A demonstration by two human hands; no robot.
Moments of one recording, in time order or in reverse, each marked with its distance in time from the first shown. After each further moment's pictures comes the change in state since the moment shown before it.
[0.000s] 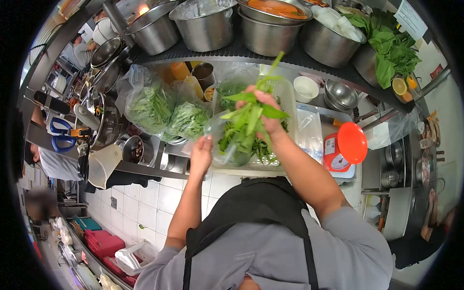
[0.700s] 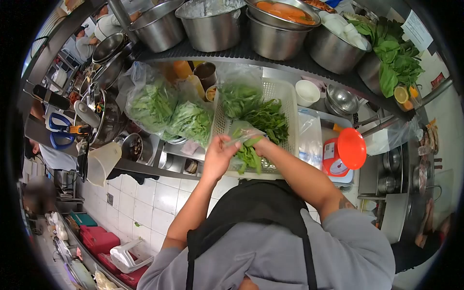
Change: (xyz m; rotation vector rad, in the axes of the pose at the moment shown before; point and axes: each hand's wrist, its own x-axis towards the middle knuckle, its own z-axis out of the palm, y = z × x) left_hand -0.022 0.033 0.048 -0.100 -0.059 0.084; right_hand -0.038 0.092 -0.121 -0.432 0.422 0.721
